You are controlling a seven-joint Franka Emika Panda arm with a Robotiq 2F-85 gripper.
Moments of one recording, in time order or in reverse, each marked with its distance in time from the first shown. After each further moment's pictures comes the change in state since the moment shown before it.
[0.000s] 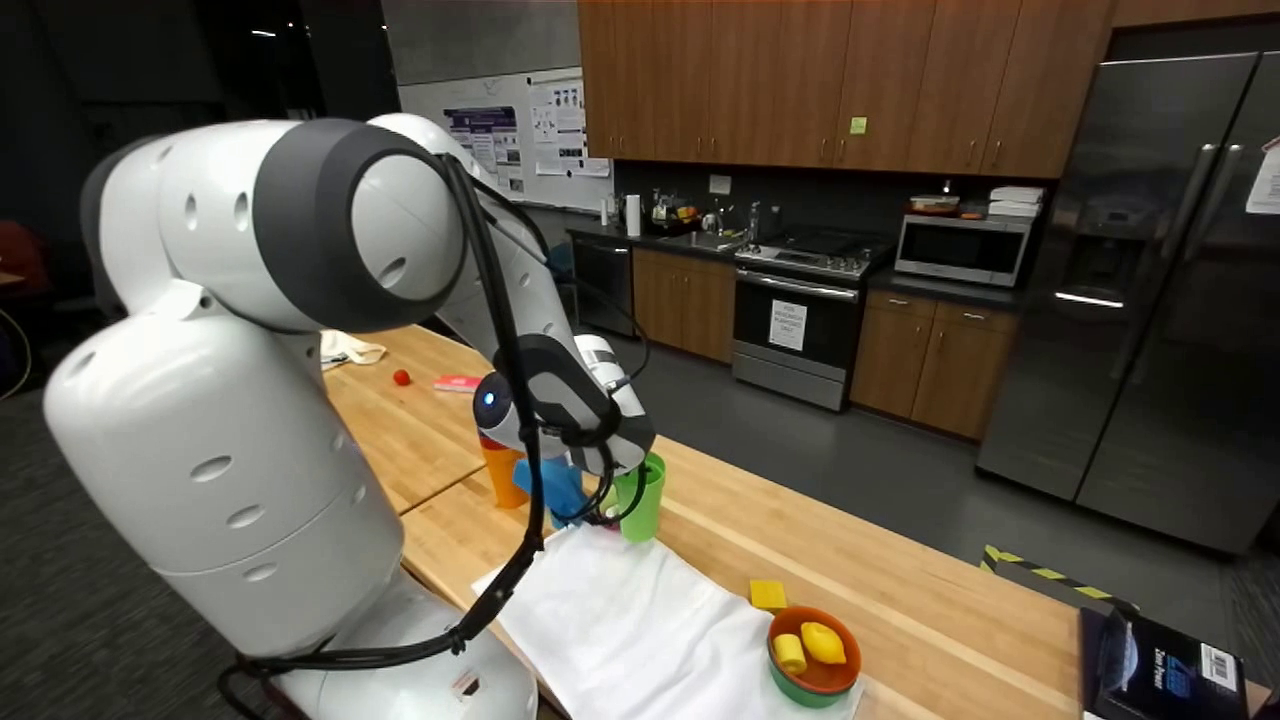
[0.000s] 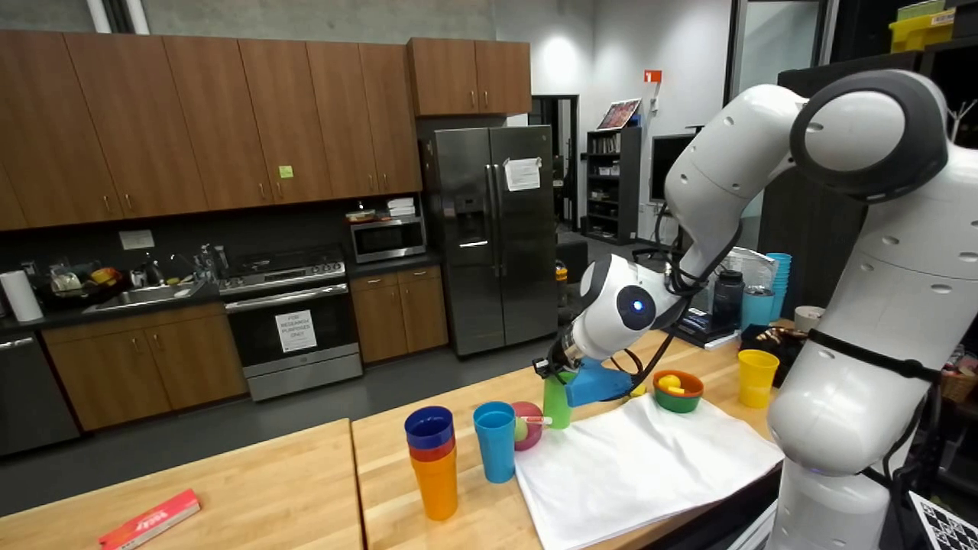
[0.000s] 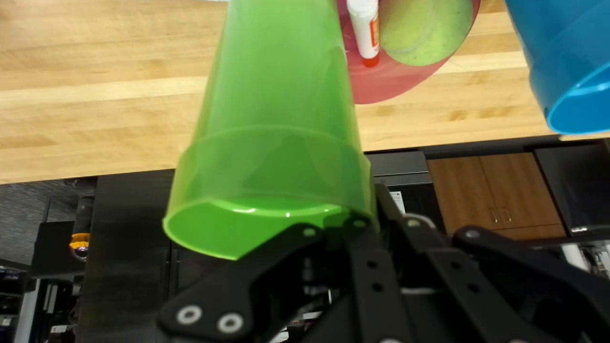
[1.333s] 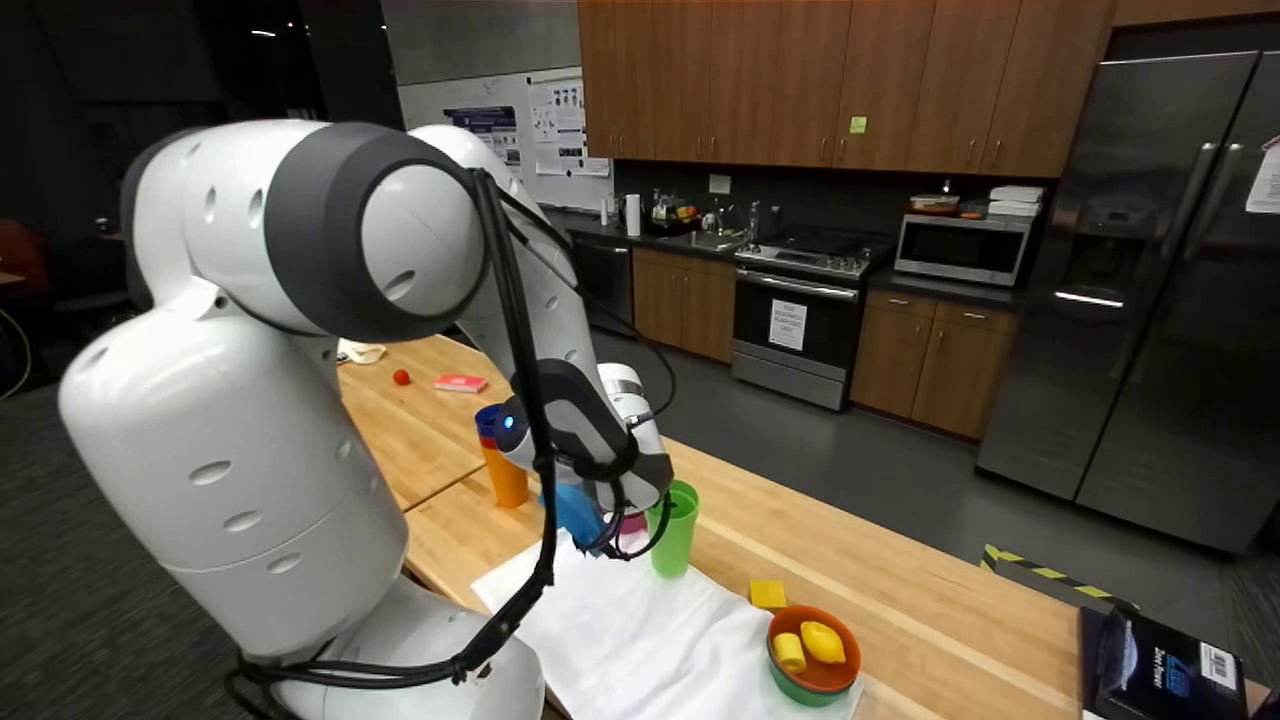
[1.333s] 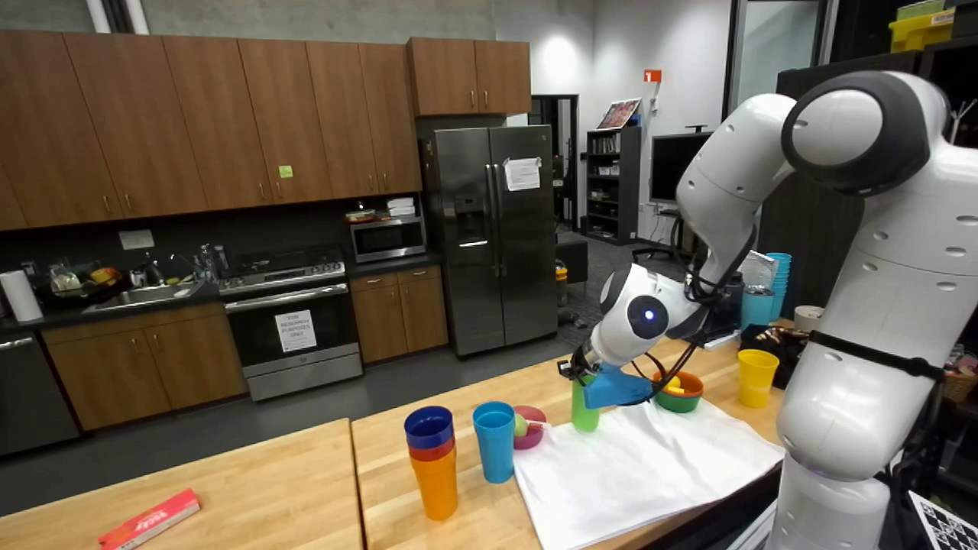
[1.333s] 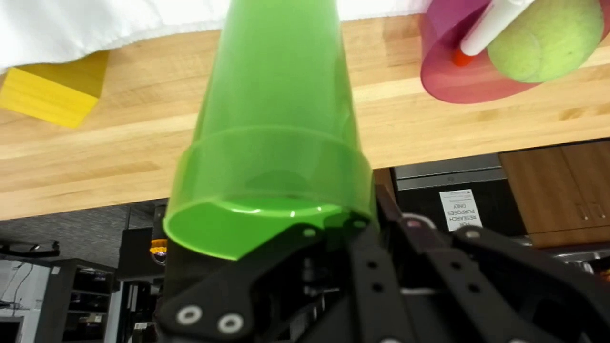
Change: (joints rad) arm 0.114 0.017 -0.235 -0.068 0.005 -0.092 -0.006
